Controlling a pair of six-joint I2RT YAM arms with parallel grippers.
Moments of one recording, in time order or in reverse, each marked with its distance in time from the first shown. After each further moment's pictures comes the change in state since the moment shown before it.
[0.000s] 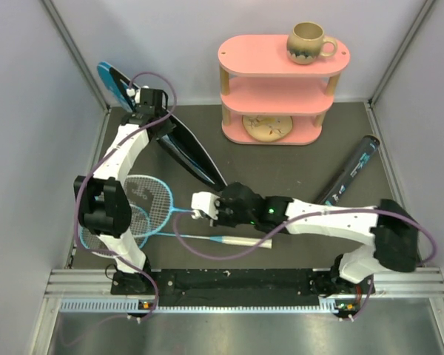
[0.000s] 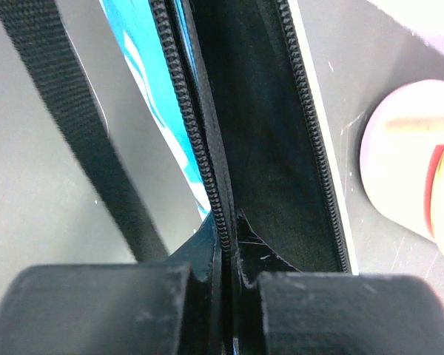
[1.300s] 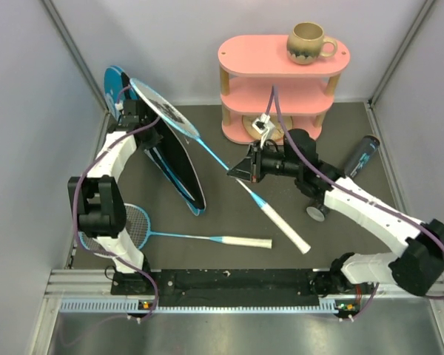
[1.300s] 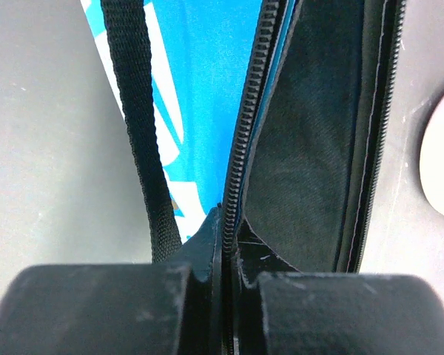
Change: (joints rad) left arm 0.147 0.019 -0.089 0.024 0.119 0.059; right arm -0.479 -0.300 -0.017 0.077 -0.490 0.883
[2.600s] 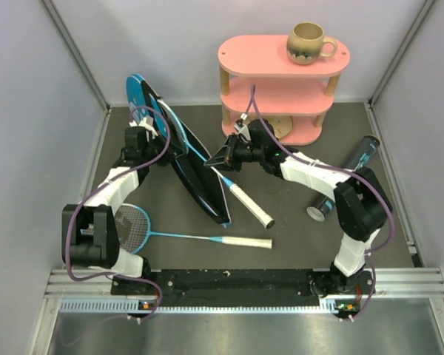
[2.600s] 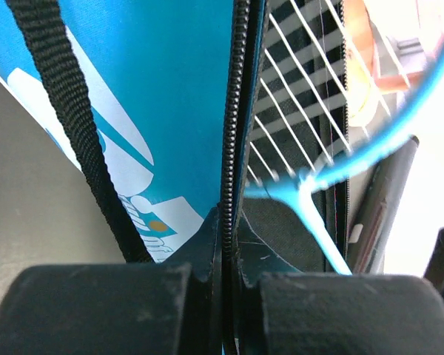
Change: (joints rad) left arm -0.042 -0.293 -0.530 0.547 0.470 -0.131; right arm -0.047 0.523 0.187 0.188 -0.120 0.697
